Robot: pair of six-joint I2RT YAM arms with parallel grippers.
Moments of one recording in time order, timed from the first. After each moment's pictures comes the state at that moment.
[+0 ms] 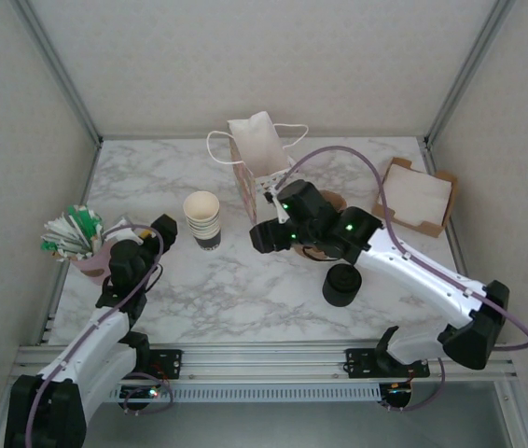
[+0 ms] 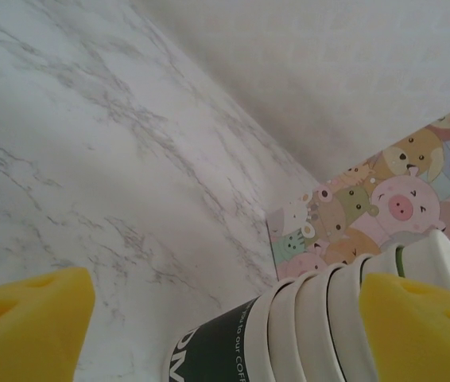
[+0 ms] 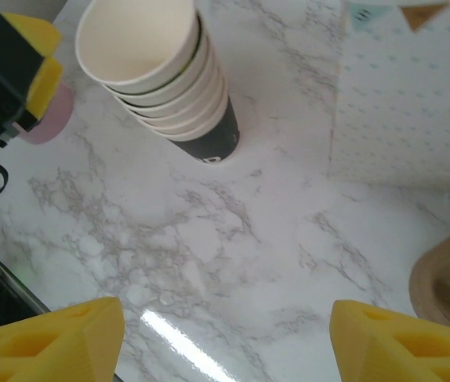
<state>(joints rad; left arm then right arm) -0.10 0.81 0.23 0.35 -0.05 -0.81 0.96 1.37 1.38 -0.79 0.03 0.40</state>
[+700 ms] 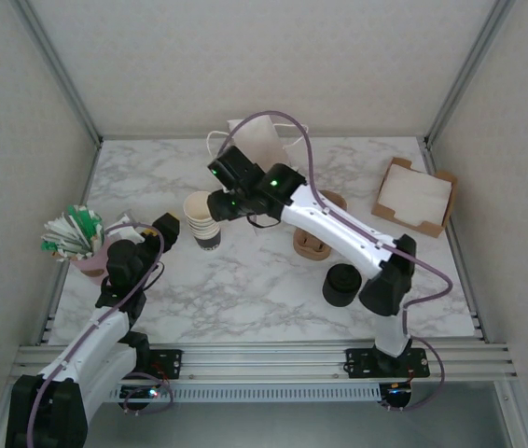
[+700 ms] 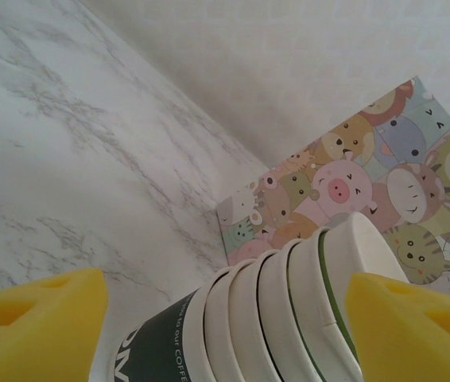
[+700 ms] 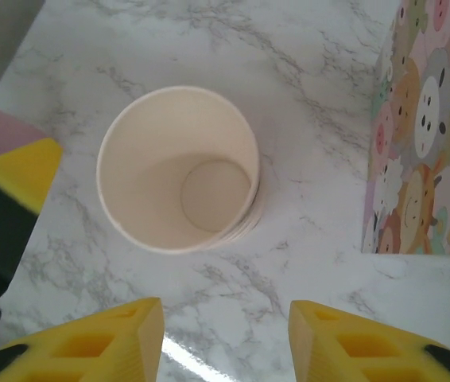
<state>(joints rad) -0.09 0.81 0.23 0.43 0.07 -0.82 1.00 1.96 2.12 -1.07 0.13 0.46</state>
